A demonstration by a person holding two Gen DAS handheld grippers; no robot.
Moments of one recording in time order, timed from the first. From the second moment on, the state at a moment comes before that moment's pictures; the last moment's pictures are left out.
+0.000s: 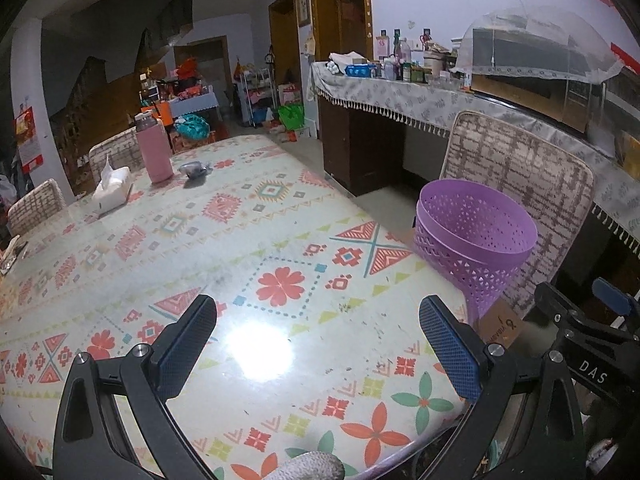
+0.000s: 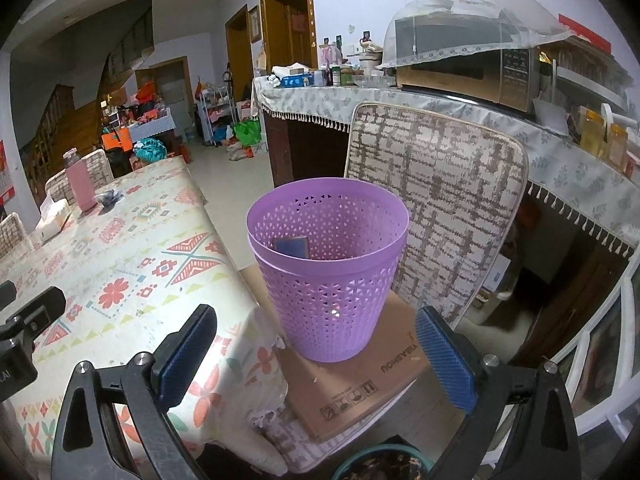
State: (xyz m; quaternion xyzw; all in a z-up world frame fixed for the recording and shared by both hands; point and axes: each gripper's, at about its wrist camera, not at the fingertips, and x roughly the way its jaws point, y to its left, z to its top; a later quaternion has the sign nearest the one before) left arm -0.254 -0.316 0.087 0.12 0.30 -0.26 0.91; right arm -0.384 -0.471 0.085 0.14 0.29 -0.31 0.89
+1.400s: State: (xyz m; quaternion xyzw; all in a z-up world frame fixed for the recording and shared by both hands) left arm -0.249 -0.370 0.053 0.17 0.35 -0.28 0.88; right arm -0.390 -0.513 0.053 0.20 0.31 -0.30 0.88
